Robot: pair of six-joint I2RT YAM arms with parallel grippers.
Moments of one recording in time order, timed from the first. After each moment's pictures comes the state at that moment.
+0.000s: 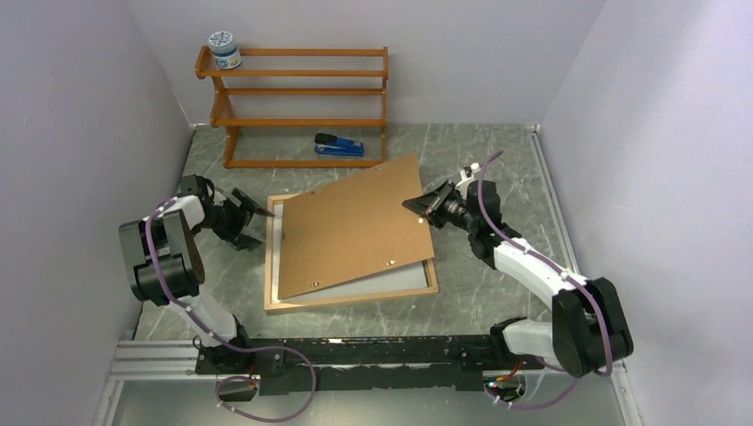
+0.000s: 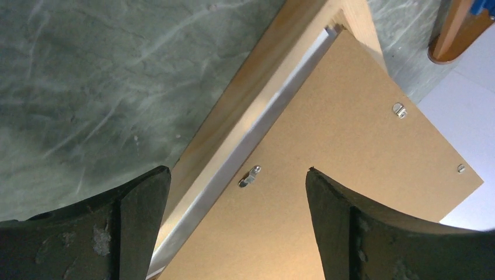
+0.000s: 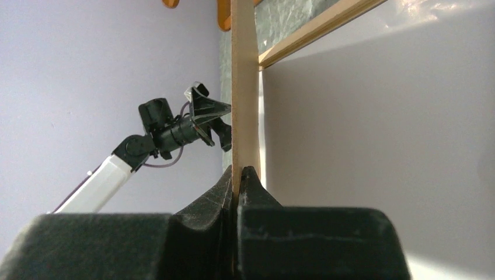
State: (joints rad) left arm 0.32 1.68 0.96 -0.49 0.60 -0.66; right arm 0.33 1.22 0.62 0.30 -0.42 1.16
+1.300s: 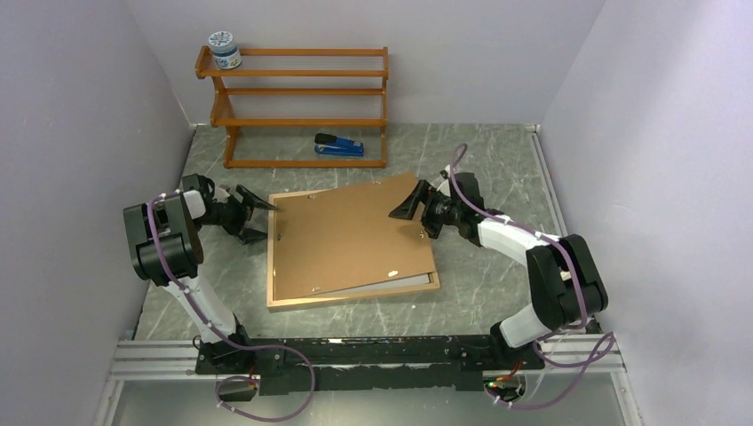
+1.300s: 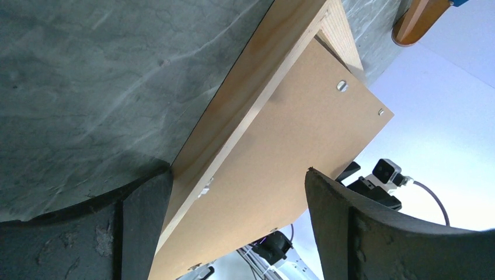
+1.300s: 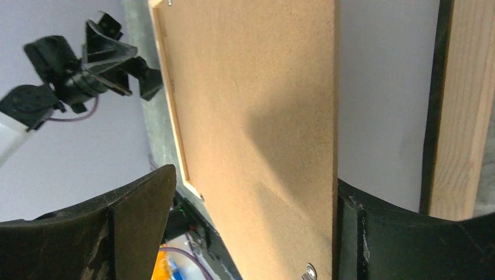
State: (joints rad) left arm 0.33 1.88 1.04 -0.45 0.79 -0.65; right arm 0.33 1.50 0.74 0.12 -0.53 0.90
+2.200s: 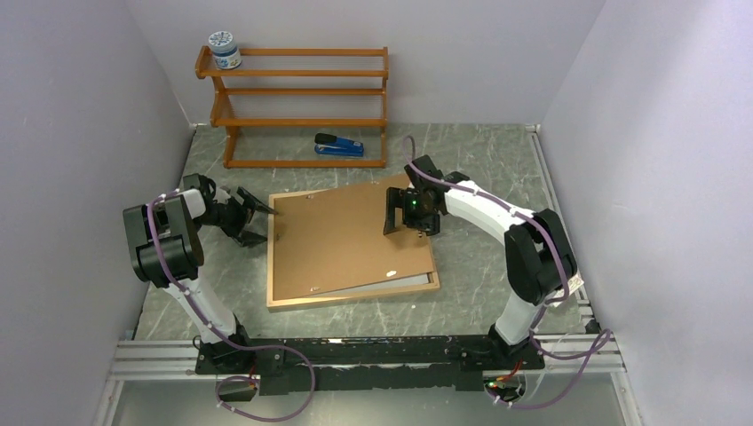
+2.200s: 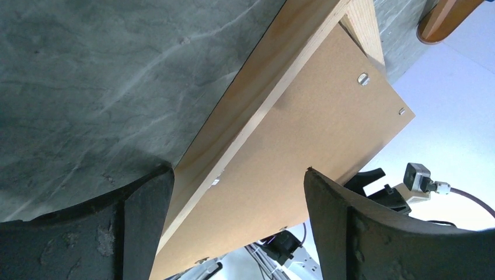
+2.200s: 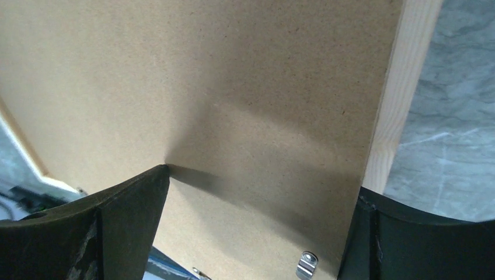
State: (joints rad) left arm 0.32 1.86 1.05 -0.52 0.74 -0.61; right arm 0.51 1.71 1.21 -0.61 -0.20 0.57
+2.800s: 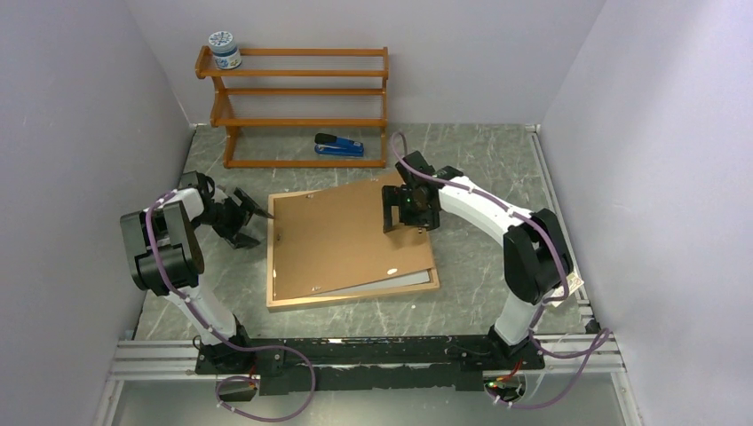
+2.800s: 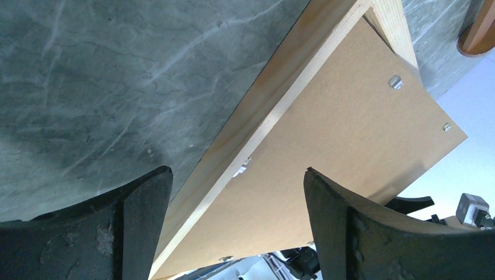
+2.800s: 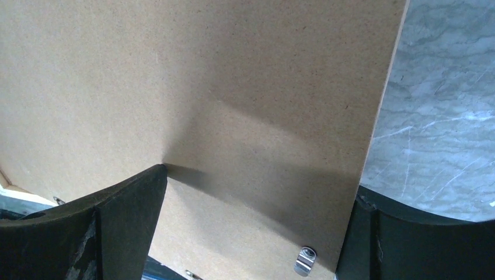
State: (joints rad) left arm 0.32 1.79 1.05 -0.59 0.60 -0.56; right arm 0.57 1.76 1.34 -0.76 -0.03 0.52
